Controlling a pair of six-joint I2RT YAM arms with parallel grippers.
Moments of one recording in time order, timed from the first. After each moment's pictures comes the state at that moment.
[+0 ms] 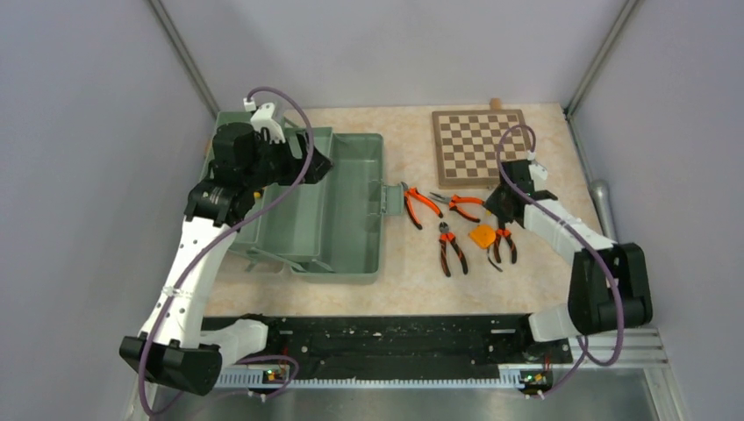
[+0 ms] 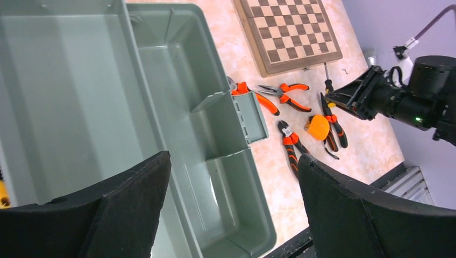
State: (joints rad) left arm -0.21 1.12 1.32 -0.61 0.35 -0.34; right arm 0.17 1.47 0.86 -0.34 0.24 0.77
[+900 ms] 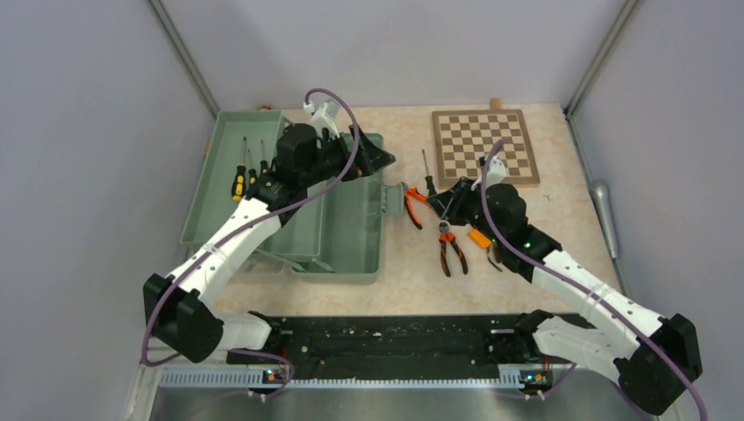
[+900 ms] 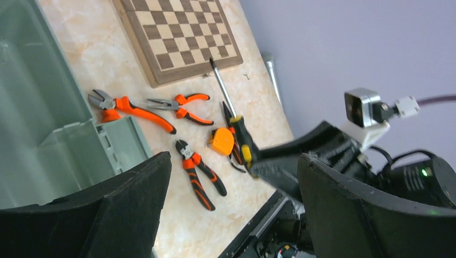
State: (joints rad) left arm -0.48 1.30 1.20 -0.15 0.37 -0.72; right arm 0.58 0.97 0.69 0.00 0.04 0.70
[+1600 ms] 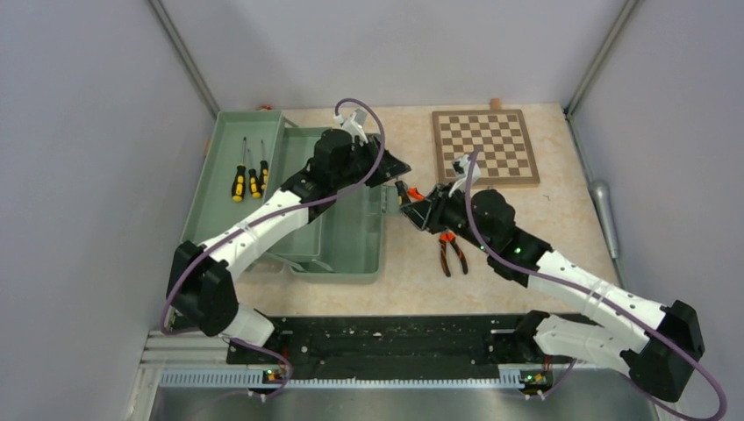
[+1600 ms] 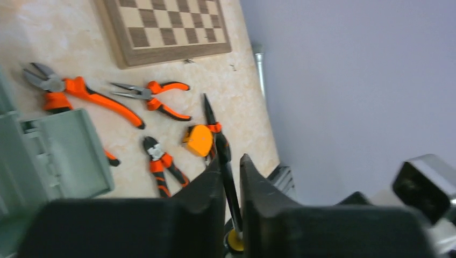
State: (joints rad) left arm -0.60 1.48 1.20 -0.02 0.28 -0.90; right arm 0.80 0.99 0.74 0.09 0.01 0.63
